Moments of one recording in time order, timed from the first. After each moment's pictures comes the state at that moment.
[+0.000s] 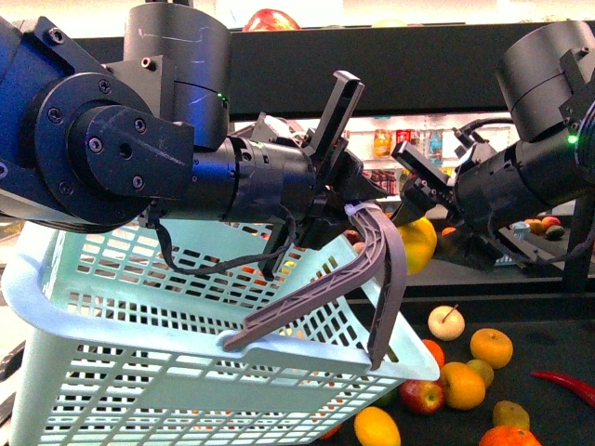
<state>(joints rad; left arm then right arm) -0.43 1.95 1.42 0.36 0.59 -0.96 0.12 1.90 1.49 -0.09 -0.30 0.66</state>
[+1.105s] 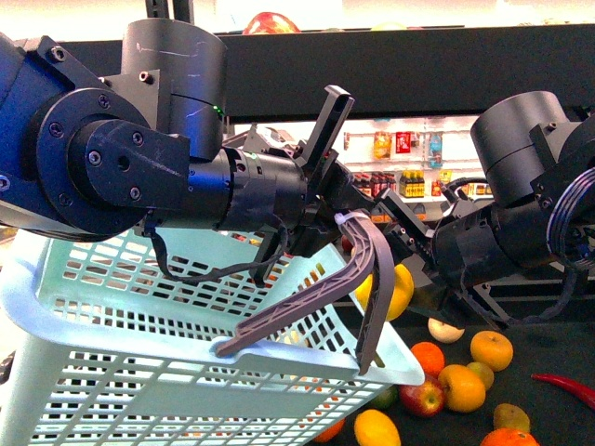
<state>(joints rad) -0.42 1.95 1.42 0.36 0.57 -0.96 0.16 1.95 1.36 0.06 -0.33 0.86</state>
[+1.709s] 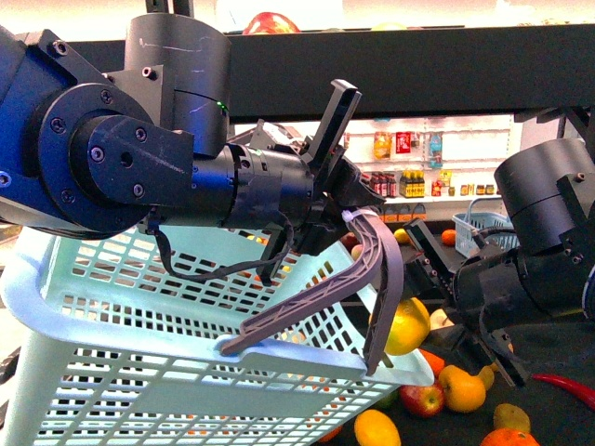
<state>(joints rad) -0.42 1.95 1.42 0.36 0.58 -0.96 0.15 1.95 1.25 0.15 -0.36 1.05</state>
